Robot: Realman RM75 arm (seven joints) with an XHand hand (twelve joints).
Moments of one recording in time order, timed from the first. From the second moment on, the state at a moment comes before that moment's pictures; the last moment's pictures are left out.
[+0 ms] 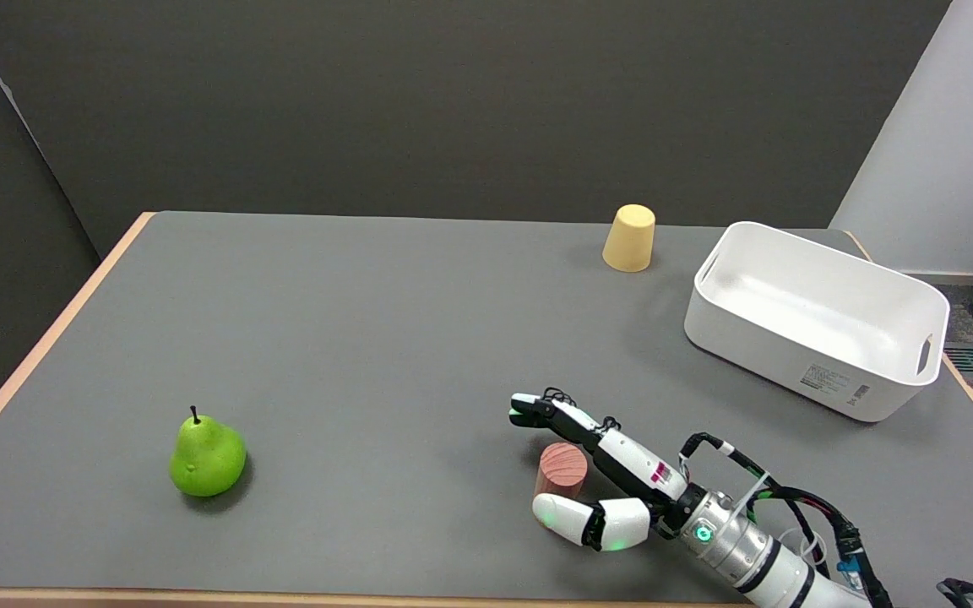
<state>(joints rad) -0.24 -0.97 -2.16 1.15 0.37 1.04 1.09</state>
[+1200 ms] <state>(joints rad) -0.20 -0.99 -2.16 1.13 0.38 1.01 1.04</state>
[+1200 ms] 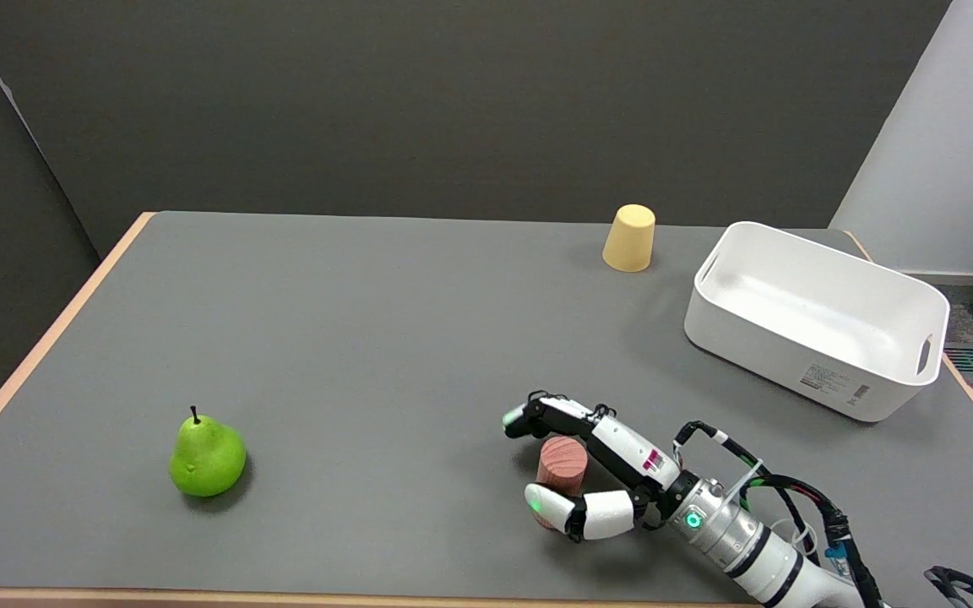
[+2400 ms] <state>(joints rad) -0.20 -1.00 -2.16 1.12 0.42 1.08 0.94</state>
